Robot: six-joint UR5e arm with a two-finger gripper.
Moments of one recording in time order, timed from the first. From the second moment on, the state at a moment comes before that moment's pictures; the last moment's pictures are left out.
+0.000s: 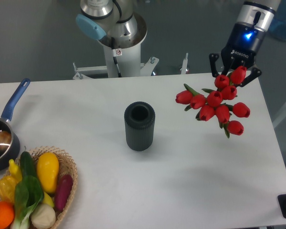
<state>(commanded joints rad) 3.00 -1.68 -1.63 -1.28 0.76 1.35</state>
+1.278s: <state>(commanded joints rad) 3.00 -1.69 -1.59 -1.25 0.77 1.05</state>
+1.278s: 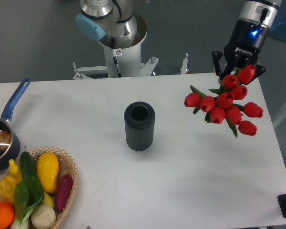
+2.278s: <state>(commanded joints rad) 2.96 -1.77 -1.58 -1.24 1.02 1.03</state>
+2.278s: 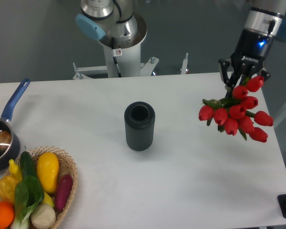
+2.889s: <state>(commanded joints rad) 2.90 -1.85 -1.58 -1.22 1.10 1.06</state>
